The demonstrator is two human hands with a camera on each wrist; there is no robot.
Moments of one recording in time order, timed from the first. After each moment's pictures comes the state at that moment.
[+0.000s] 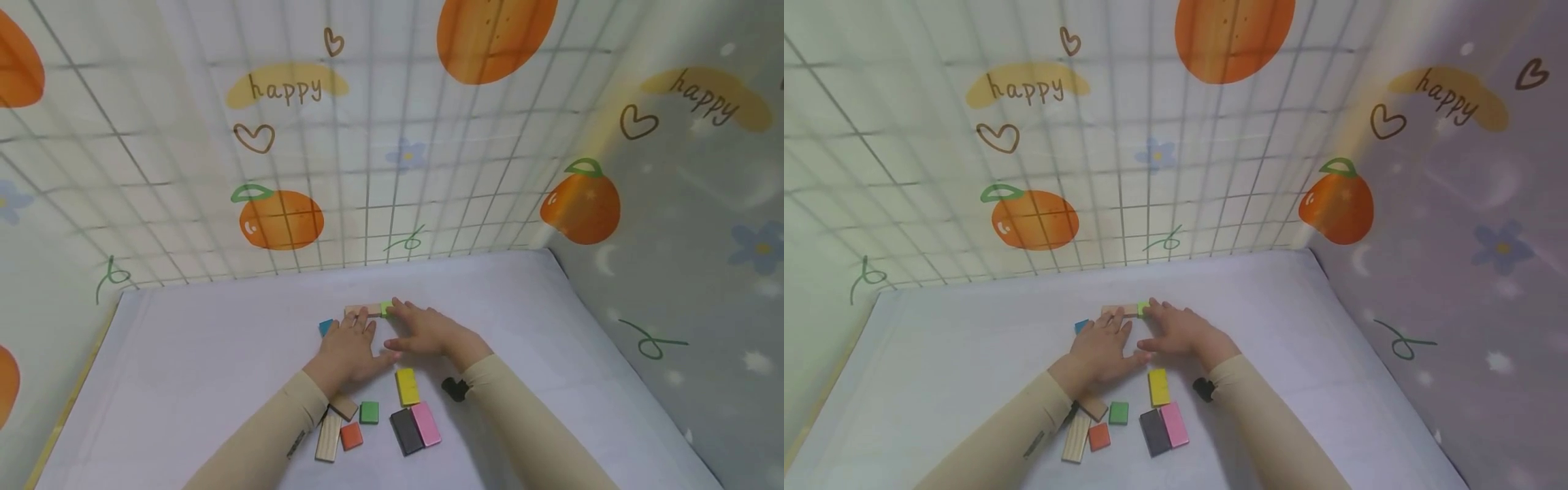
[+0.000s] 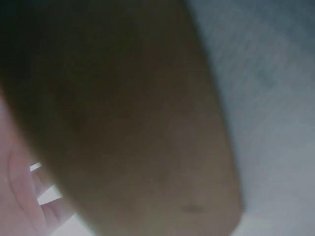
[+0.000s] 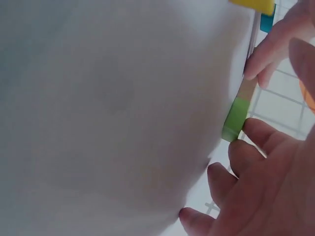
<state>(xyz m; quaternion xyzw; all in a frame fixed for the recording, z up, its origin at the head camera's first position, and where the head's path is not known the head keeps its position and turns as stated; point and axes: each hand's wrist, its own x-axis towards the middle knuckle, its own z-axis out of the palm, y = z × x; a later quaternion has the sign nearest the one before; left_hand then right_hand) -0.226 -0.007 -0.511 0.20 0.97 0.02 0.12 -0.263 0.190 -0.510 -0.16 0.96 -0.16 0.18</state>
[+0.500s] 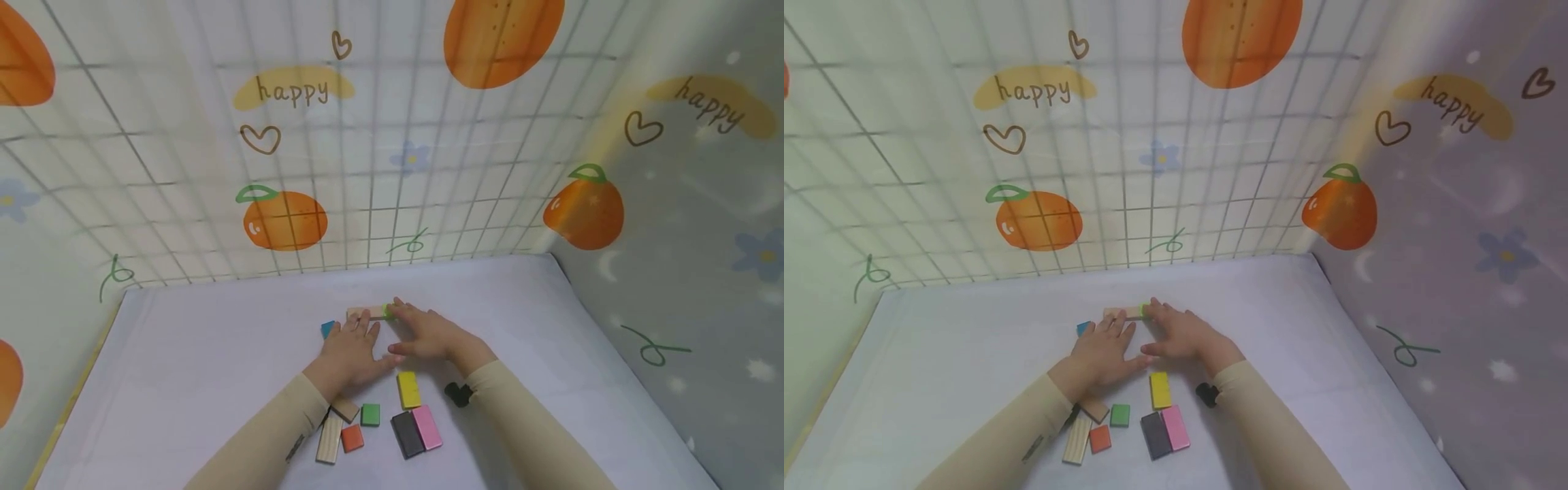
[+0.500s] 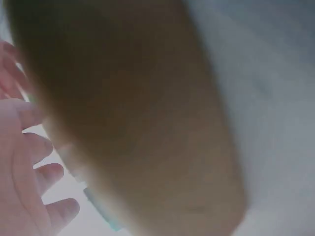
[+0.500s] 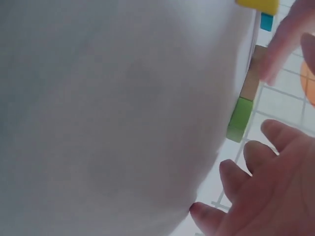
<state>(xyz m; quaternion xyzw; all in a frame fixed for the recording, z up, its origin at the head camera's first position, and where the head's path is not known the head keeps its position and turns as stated) -0.223 -0.009 -0.507 0.21 0.97 0.03 0.12 -0.261 0.195 -0.511 -0.20 0.95 -0.17 0.15</state>
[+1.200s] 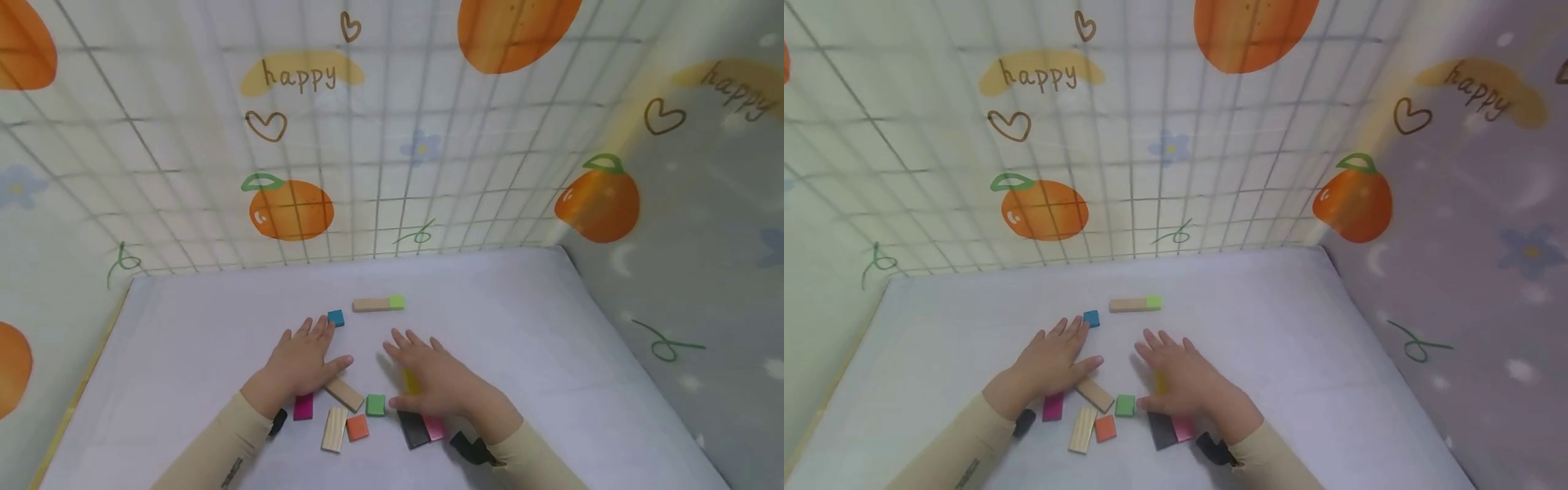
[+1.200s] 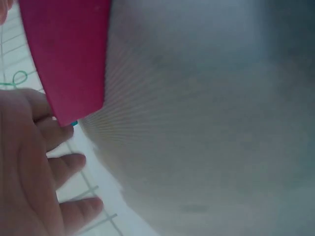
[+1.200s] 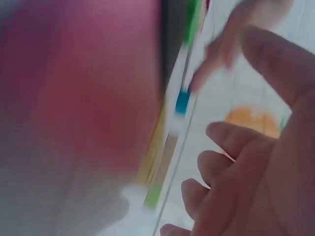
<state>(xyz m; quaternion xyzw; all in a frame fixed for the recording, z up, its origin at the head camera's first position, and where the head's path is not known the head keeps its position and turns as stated) -0.204 -0.101 -0.522 0.17 0.98 0.07 0.13 -0.170 0.174 -0.496 -0.27 0.94 -0.13 0.16</state>
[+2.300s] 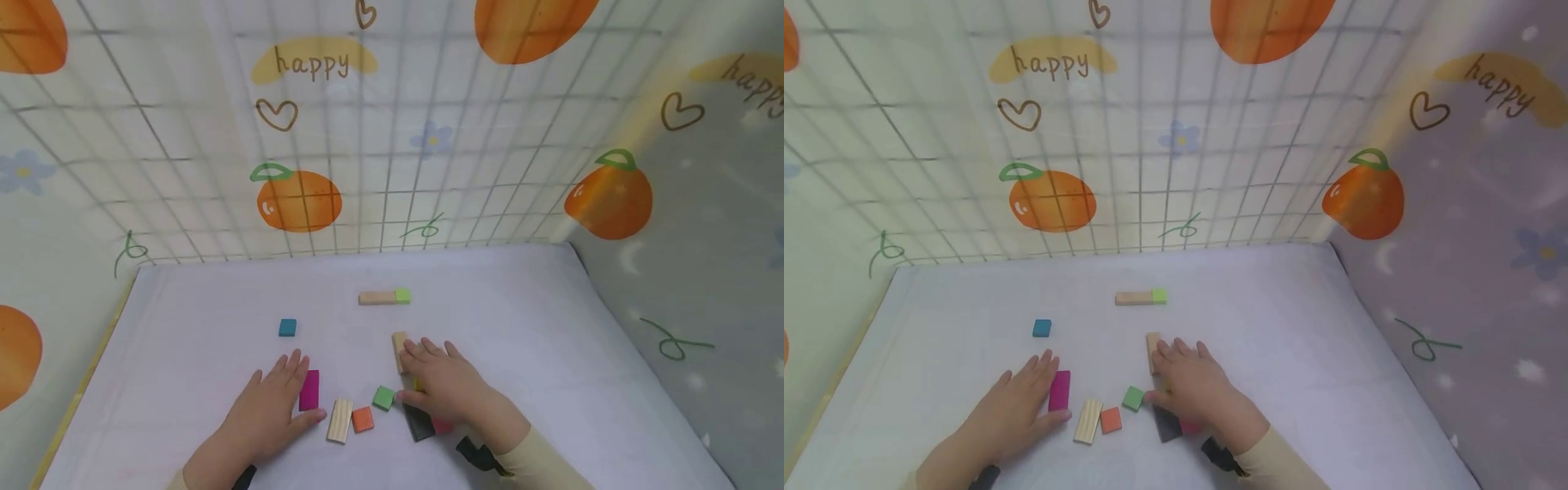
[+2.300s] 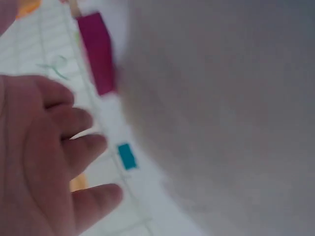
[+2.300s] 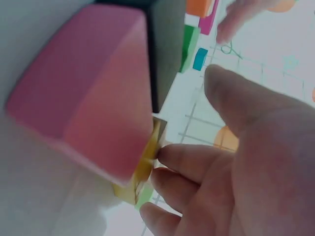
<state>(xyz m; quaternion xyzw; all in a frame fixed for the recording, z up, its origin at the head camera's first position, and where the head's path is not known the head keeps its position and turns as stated) -0.119 -0.148 -0.519 0.14 0.98 0.08 0.14 -0.151 0.164 -0.490 -0.22 0.96 -0.04 0.15</state>
